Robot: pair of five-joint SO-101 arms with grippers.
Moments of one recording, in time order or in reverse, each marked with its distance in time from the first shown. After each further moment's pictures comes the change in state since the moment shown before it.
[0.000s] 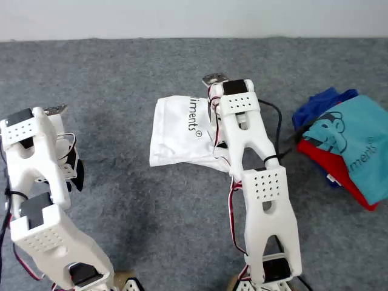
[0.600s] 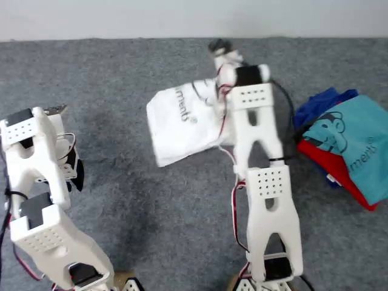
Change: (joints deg) left arm 0.0 0.0 0.0 0.0 0.0; right arm 4.6 1.3 -29.5 3.8 2.7
